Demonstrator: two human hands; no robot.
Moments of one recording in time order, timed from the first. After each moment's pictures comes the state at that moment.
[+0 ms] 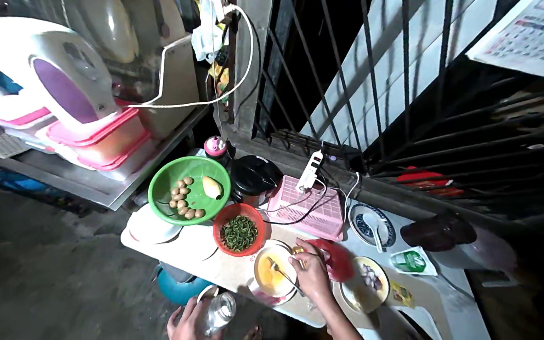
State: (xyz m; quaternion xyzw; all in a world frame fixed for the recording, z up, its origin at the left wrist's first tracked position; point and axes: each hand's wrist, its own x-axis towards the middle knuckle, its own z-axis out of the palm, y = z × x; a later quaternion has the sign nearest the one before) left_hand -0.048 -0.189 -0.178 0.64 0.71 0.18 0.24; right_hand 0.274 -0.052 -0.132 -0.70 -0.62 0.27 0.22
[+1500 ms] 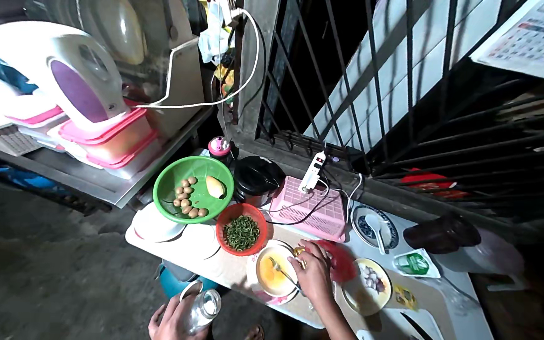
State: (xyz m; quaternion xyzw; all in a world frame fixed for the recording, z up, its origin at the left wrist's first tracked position) left_hand -0.078 -0.194 -0.164 0.63 0.72 0.23 0.17; right_hand 0.272 -0.056 -0.143 -0.71 -0.66 0.13 0.18
